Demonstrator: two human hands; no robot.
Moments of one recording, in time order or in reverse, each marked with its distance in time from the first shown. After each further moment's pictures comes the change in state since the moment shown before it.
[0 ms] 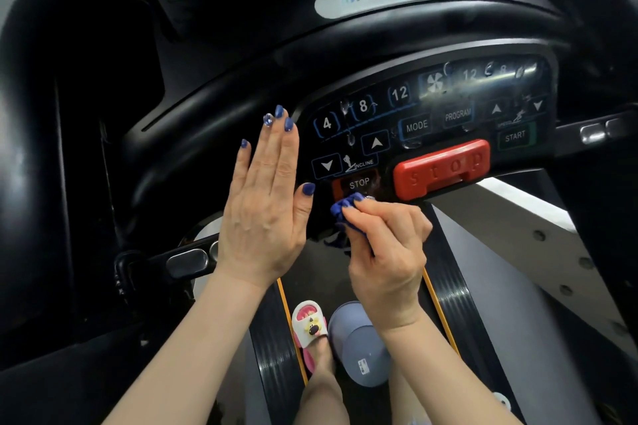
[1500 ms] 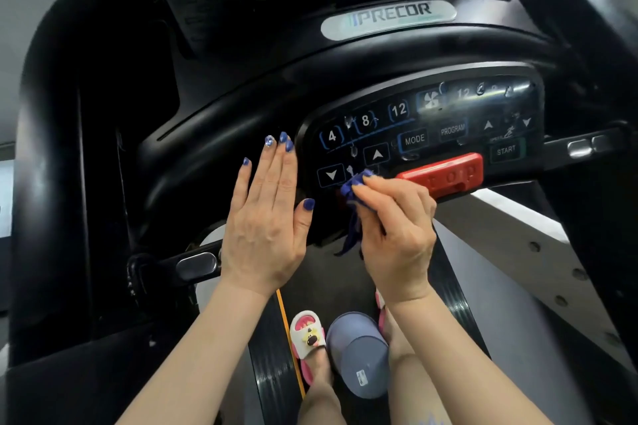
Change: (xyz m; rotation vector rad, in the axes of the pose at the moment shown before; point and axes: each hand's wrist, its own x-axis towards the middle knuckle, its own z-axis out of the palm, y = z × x) left_hand -0.010 -0.001 -0.003 0.126 -0.014 -0.033; right_hand 0.032 0.012 0.004 0.009 0.039 -0.076
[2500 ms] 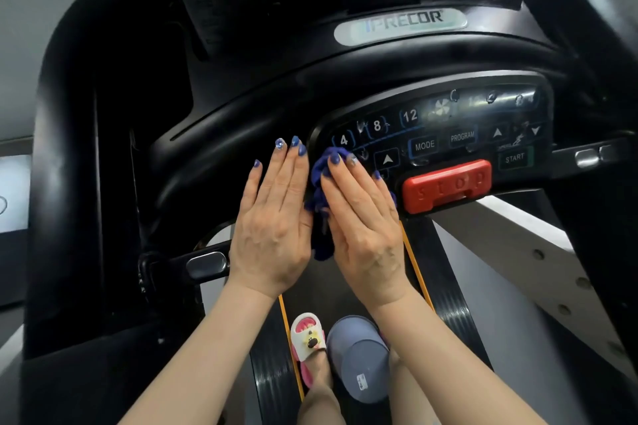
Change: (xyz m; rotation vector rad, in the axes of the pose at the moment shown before) left_hand 0.000 -0.003 -0.003 -0.093 0.001 -0.009; right_hand -0.005 -0.019 0.019 -0.030 -0.219 -0.162
